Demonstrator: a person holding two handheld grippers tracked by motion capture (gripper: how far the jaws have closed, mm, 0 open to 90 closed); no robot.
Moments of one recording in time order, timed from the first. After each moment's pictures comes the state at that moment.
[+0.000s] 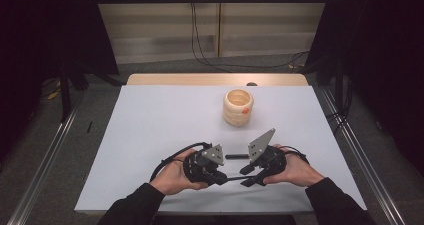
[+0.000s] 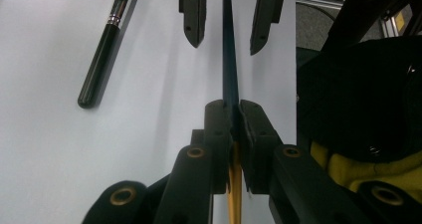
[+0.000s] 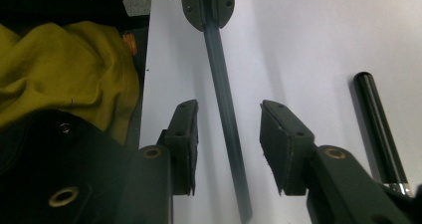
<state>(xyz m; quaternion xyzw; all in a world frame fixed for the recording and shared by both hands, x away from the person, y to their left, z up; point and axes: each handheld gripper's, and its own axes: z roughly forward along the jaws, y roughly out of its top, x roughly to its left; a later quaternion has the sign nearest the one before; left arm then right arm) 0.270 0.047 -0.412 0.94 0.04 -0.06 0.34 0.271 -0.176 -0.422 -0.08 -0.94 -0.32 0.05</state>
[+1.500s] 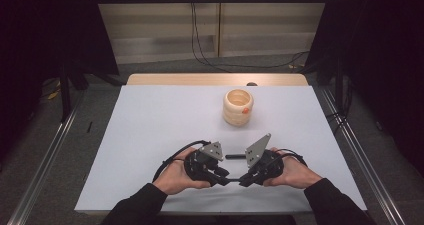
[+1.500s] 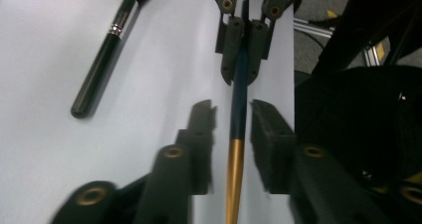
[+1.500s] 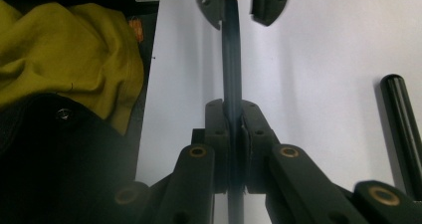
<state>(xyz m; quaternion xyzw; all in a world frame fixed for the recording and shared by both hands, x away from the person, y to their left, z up) 0.277 0.048 -0.419 0.93 0.07 -0.07 0.36 0.267 -0.171 -0.432 -0.05 -0.95 -0.31 0.06</state>
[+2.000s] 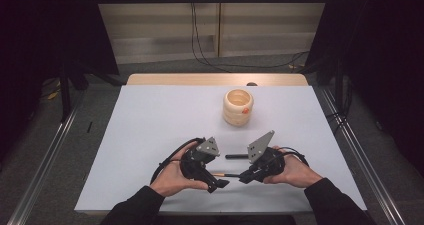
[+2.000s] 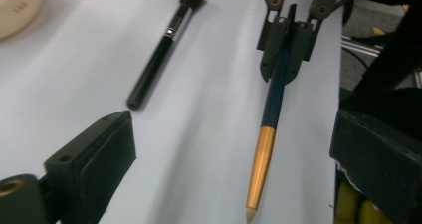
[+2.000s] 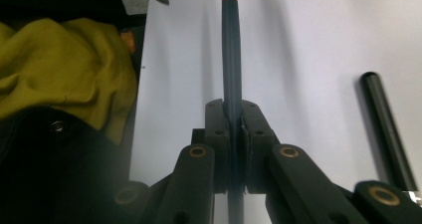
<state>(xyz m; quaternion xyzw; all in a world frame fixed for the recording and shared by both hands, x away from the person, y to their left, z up) 0.282 0.058 -0.419 0.92 0.12 -0.01 0.38 0.272 -0.177 -0.430 -0.08 -0.94 -0.33 0.05</state>
